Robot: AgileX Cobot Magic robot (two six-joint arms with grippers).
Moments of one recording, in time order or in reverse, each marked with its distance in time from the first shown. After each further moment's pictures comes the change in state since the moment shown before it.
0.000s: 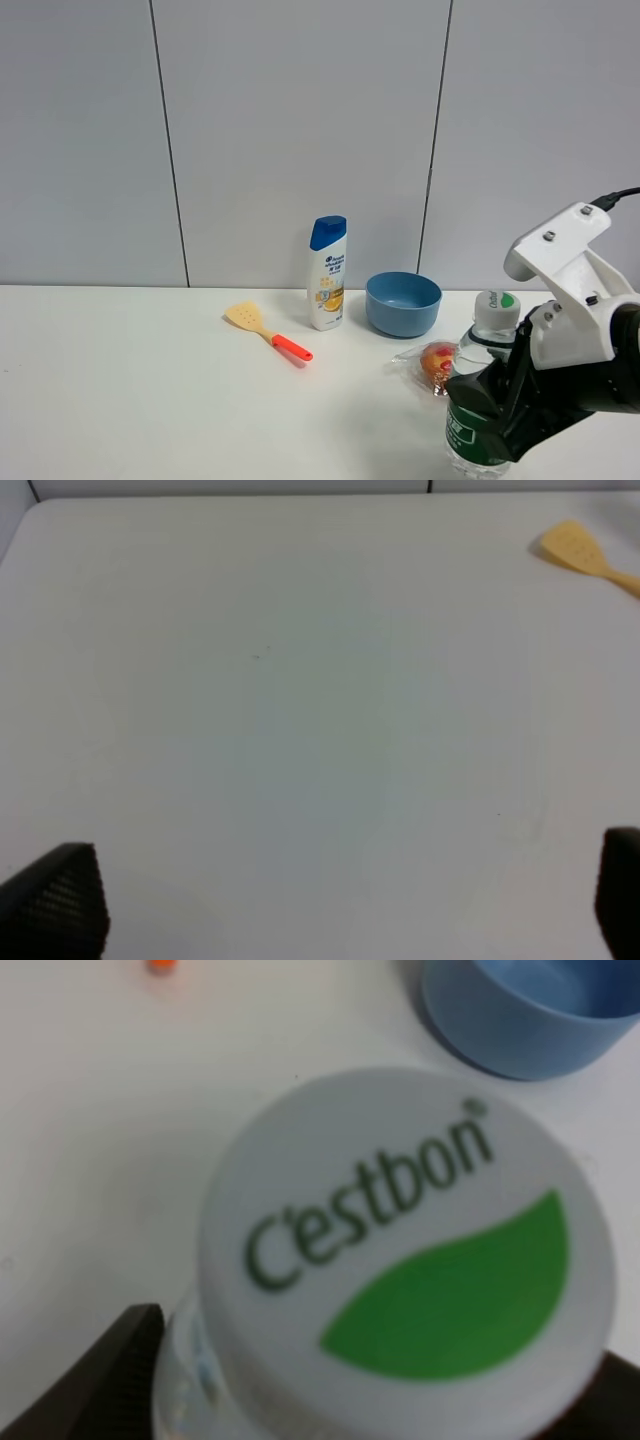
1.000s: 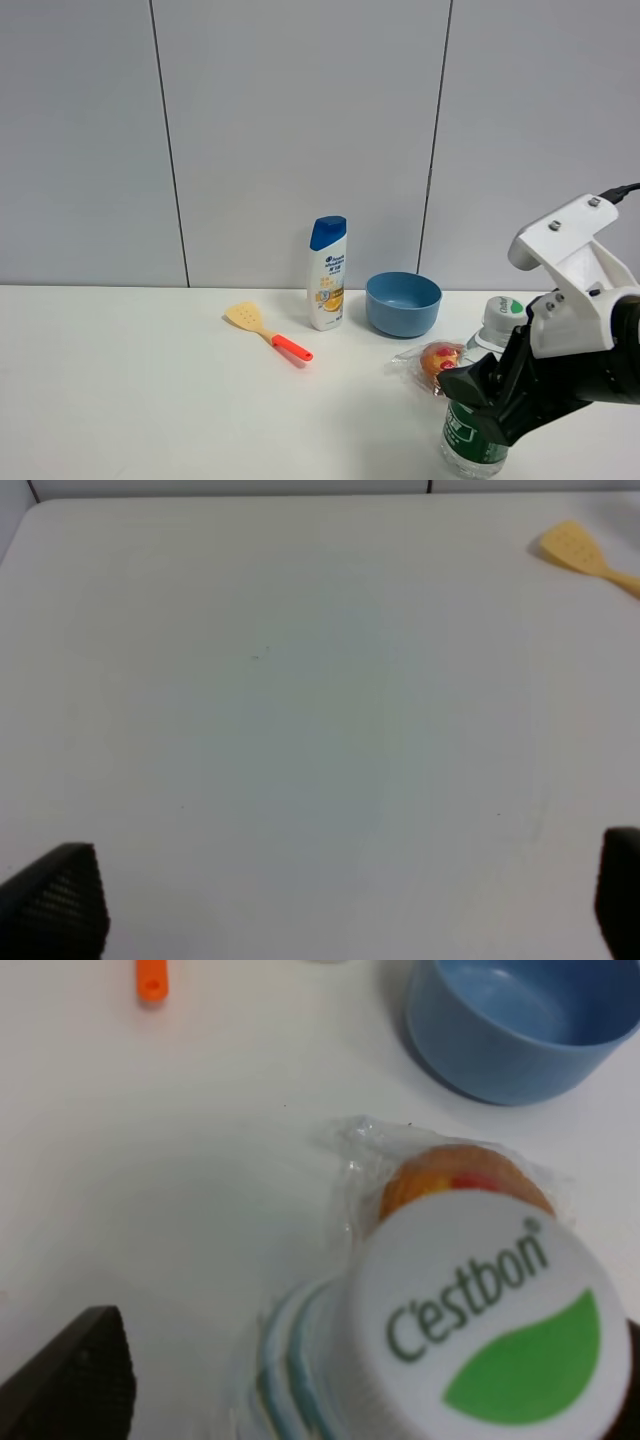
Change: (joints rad) left arm 0.000 0.000 0.000 0.000 0.000 0.000; right arm -0.001 -0.001 -0.001 0.029 -0.029 0.000
